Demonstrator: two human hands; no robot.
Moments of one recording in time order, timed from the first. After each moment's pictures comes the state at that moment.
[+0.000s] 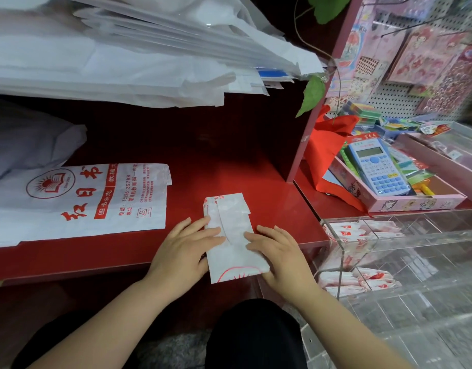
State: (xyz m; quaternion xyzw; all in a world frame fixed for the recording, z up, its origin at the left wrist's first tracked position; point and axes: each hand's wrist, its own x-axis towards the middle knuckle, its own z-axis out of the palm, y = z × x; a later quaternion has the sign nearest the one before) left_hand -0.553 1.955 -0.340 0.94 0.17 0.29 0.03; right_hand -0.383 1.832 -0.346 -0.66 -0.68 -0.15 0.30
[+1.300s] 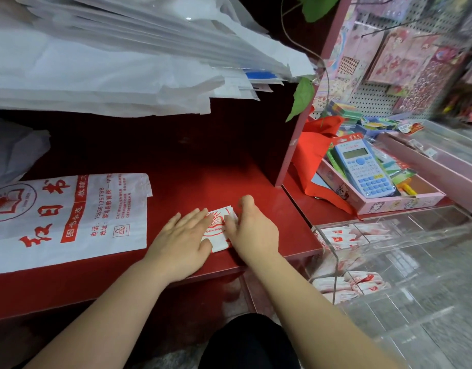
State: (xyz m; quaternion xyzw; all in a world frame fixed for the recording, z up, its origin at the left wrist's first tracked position) left_hand -0.514 1.982 -0.310 0.96 0.27 0.03 0.10; right_hand -0.398 1.904 -0.299 -0.86 -0.45 -0.03 0.24
